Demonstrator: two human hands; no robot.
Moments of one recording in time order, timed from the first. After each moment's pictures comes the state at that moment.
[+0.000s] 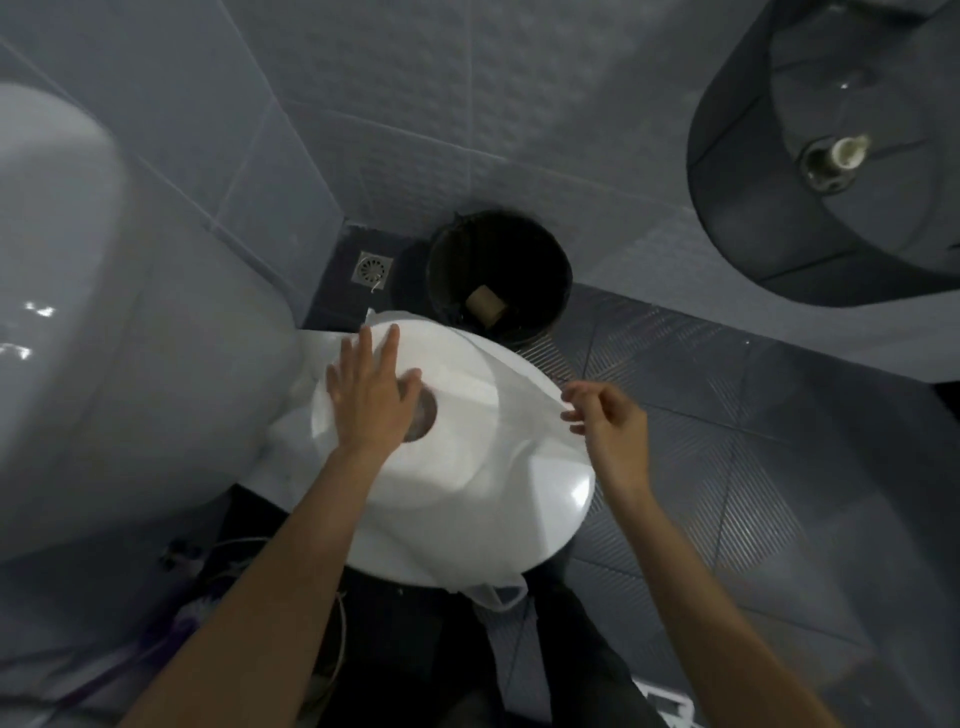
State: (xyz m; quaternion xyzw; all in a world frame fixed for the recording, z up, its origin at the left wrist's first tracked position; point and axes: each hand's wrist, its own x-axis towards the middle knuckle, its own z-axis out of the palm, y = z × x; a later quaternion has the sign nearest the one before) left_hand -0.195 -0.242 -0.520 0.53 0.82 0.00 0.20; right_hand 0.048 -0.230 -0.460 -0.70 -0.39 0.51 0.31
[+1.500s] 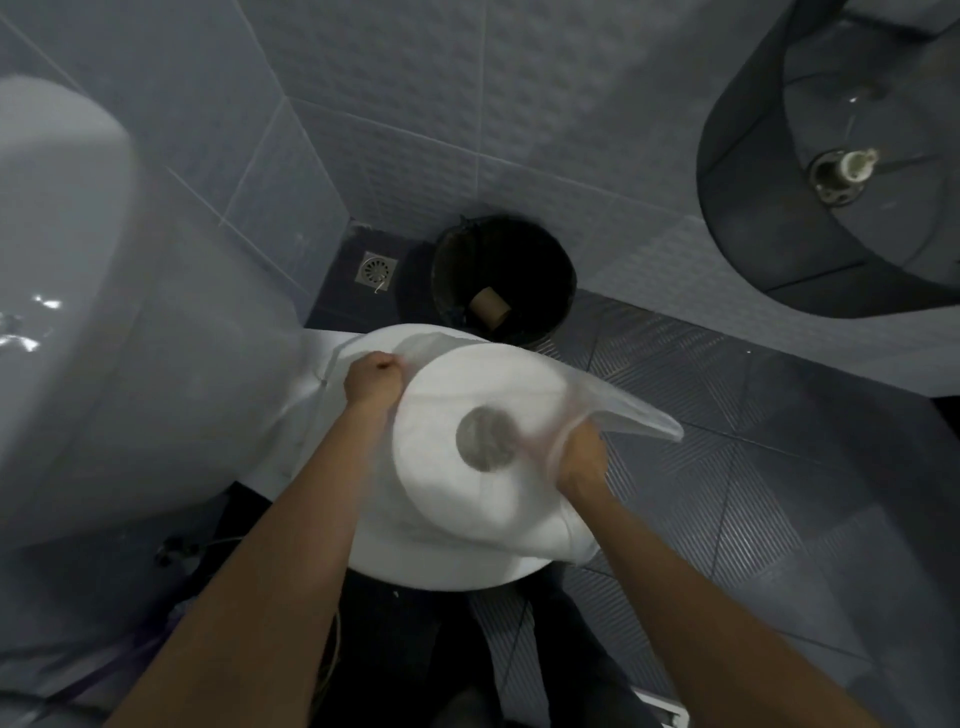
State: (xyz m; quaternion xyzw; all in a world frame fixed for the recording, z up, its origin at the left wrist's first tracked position) left_hand -0.212 -0.211 -0.537 0.23 0.85 0.18 0.44; right_hand 0.026 -0.234 -0.509 -0.75 -0.54 0.39 -0.03
